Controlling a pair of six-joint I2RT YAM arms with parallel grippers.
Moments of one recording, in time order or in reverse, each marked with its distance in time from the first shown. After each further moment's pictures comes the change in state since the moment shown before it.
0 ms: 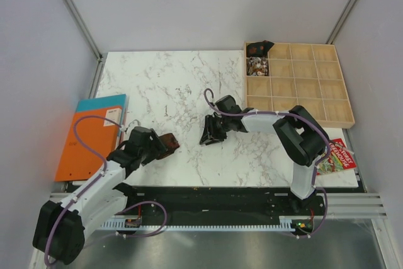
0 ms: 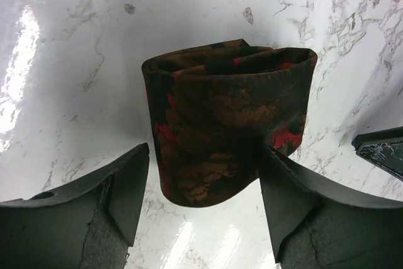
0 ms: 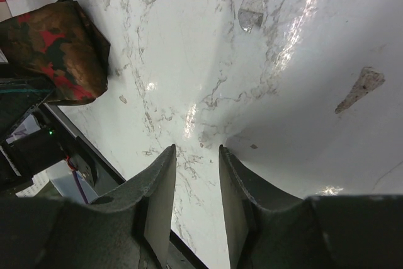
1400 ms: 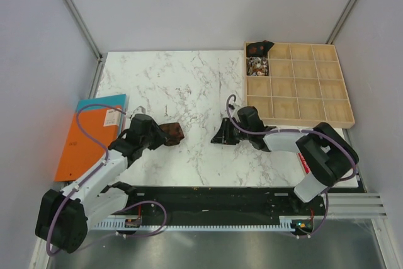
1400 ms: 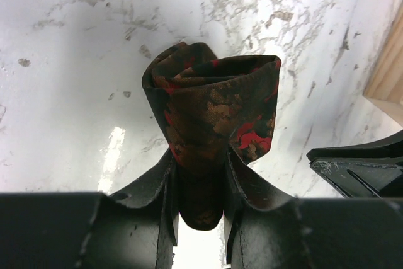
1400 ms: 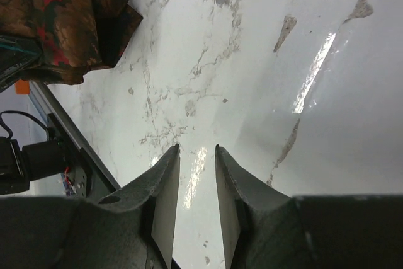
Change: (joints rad) left arm 0.002 0.135 0.124 0.122 0.101 0.005; right arm -0.060 -0.259 -0.404 0.425 0.051 0.033
